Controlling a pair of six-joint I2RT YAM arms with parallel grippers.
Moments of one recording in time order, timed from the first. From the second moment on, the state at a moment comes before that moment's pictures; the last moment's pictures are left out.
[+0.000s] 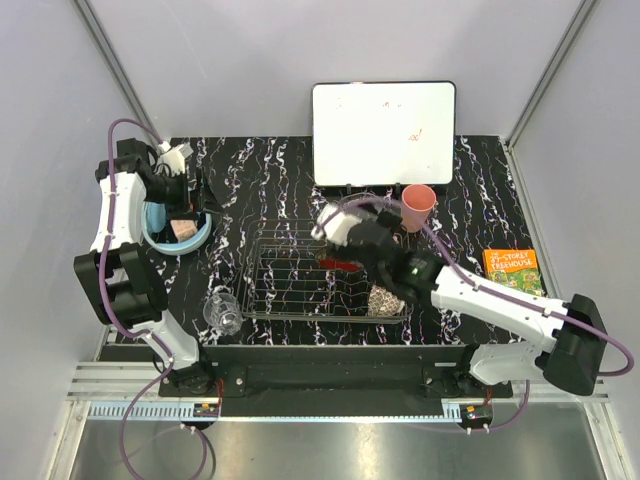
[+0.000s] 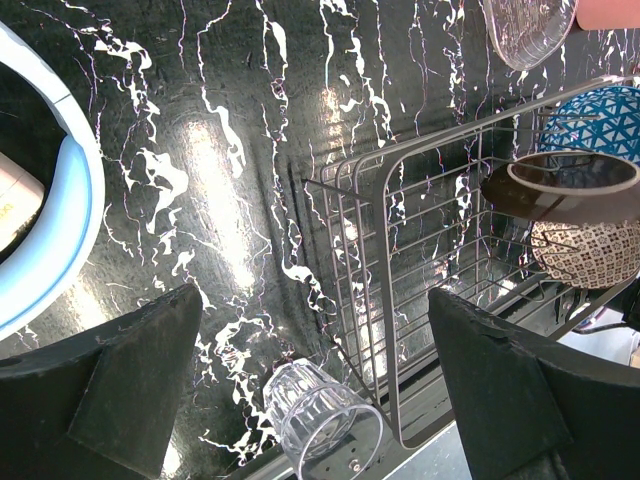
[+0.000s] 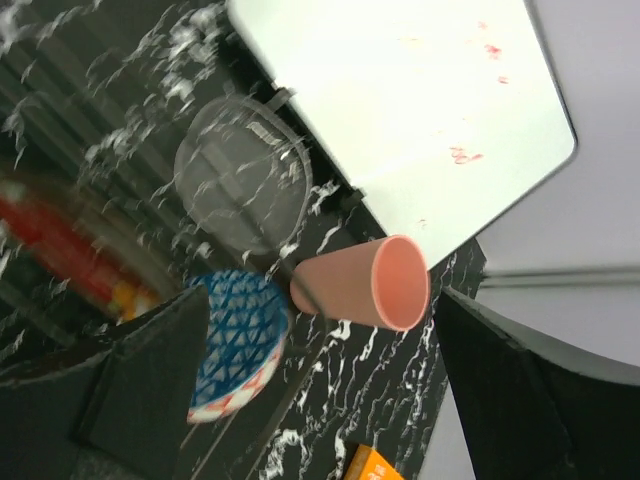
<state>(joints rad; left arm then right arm) 0.28 1.70 1.57 -1.11 0.71 0.21 1.02 1.27 0.98 -0.23 0.65 -0.56</state>
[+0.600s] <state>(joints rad) 0.28 1.70 1.58 -1.13 0.70 0.22 0.58 1.49 1.35 -0.32 0.40 -0.14</state>
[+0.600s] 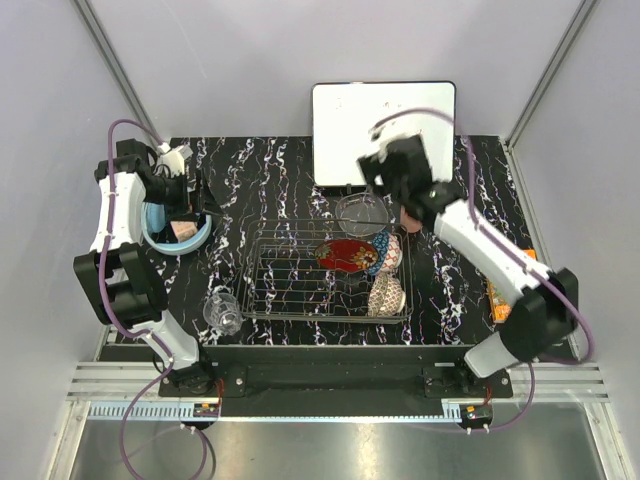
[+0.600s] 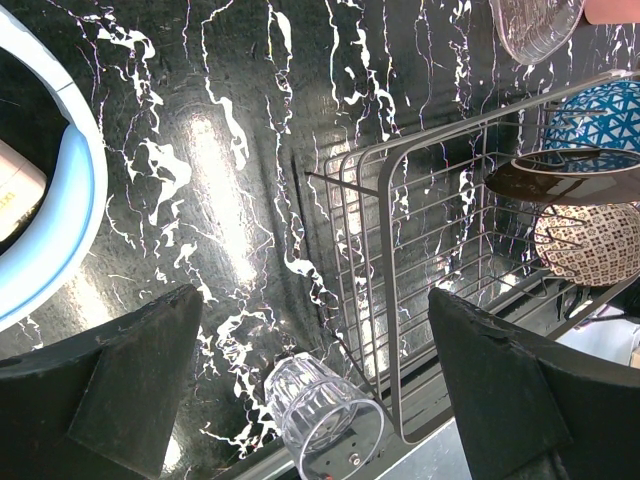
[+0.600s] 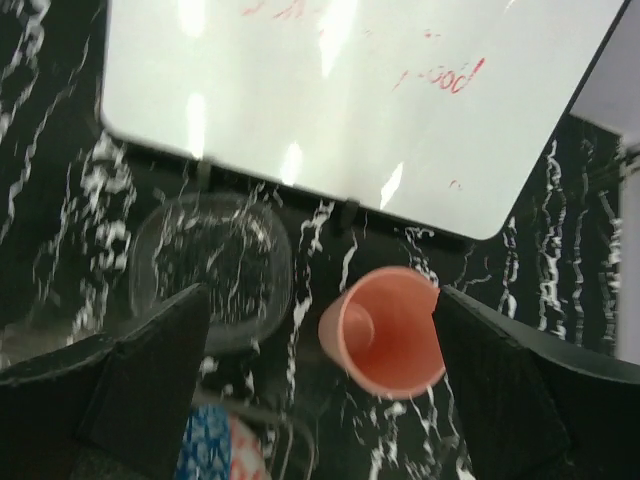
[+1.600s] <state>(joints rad) 0.28 1.70 1.61 -1.14 0.70 0.20 0.29 2.13 1.69 -0.45 -0.17 0.26</state>
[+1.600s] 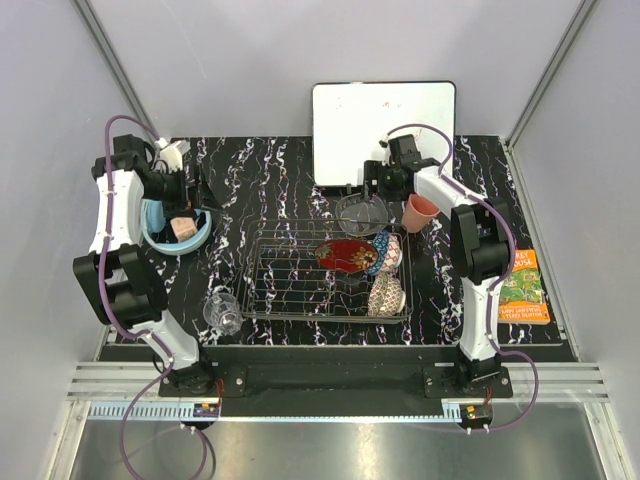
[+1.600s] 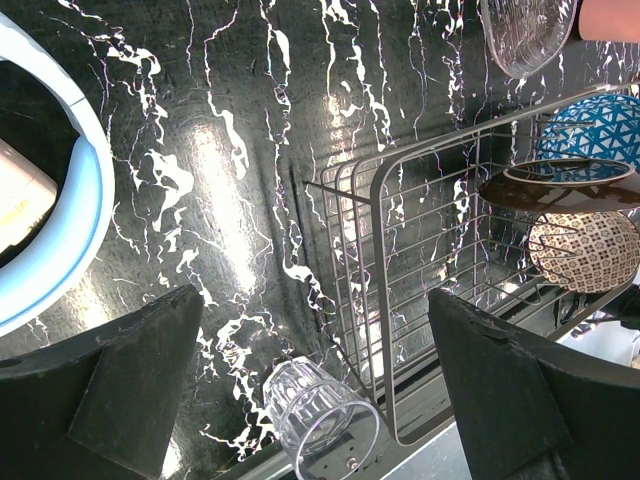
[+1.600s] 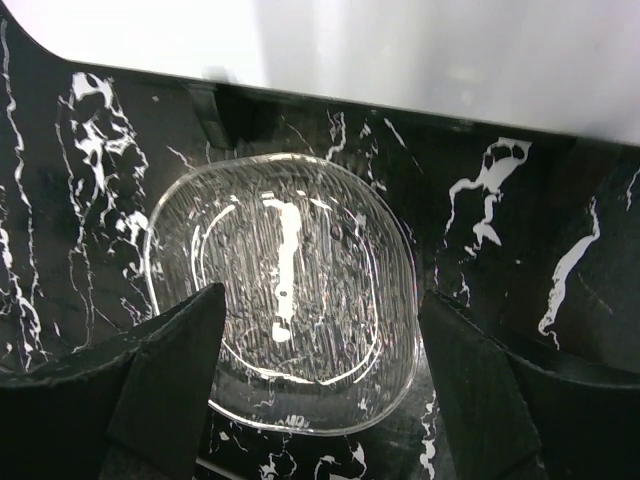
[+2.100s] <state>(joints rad) 0.28 1.70 1.61 -1.15 0.70 0.21 0.28 2.20 1.66 -0.42 -0.23 0.32</state>
